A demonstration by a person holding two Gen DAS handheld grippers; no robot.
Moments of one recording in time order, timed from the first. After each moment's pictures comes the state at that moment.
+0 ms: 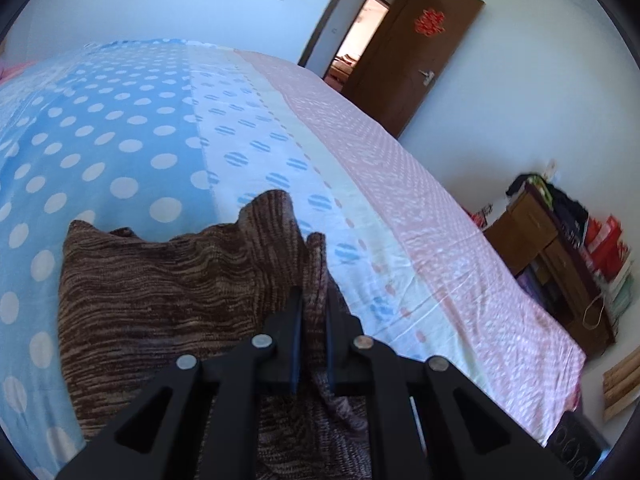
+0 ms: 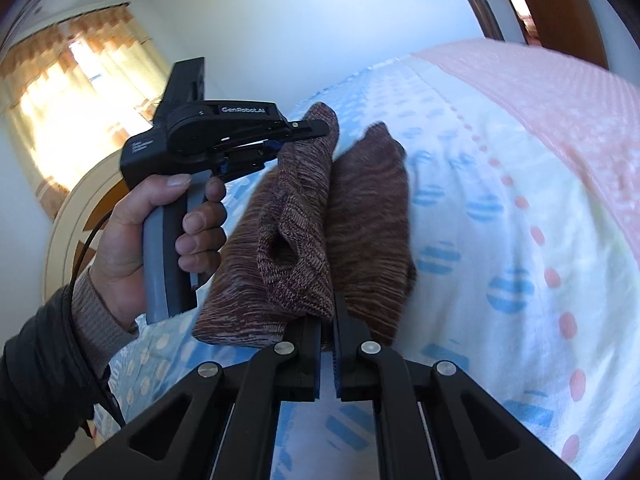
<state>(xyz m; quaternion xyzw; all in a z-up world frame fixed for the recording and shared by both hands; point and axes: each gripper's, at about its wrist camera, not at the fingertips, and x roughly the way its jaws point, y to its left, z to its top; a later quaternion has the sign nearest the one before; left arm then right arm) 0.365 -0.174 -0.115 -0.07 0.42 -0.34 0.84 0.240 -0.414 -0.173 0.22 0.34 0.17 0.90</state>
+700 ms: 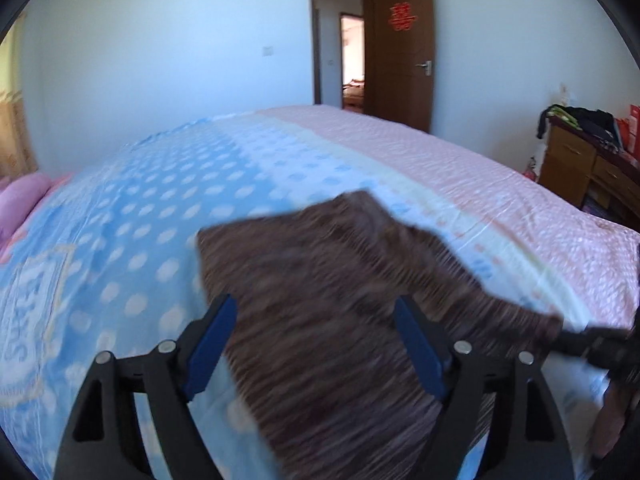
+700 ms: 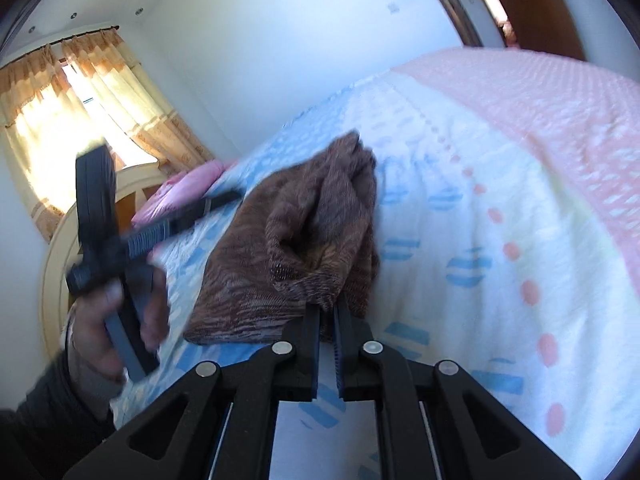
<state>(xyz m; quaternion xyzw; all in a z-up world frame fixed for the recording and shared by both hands) 0.281 -0.100 -0.125 0.08 0.31 -0.25 0.91 0.207 -0.429 -0.166 0.24 0.29 0.10 0.92</state>
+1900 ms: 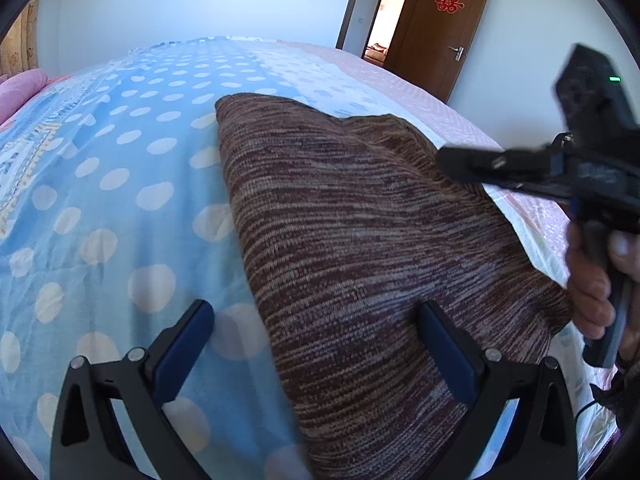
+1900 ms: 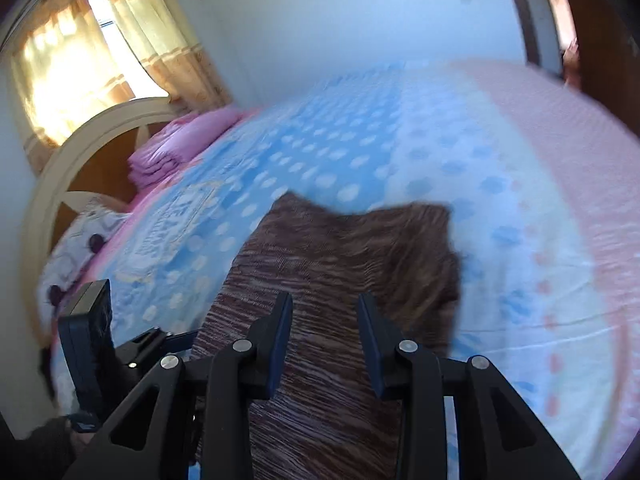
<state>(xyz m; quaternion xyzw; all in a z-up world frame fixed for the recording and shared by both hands) 0.289 -0.073 -0.175 -0.01 0.42 -0.26 0.87 0.395 -0.392 -0.137 0.14 0.42 0.18 0.88</state>
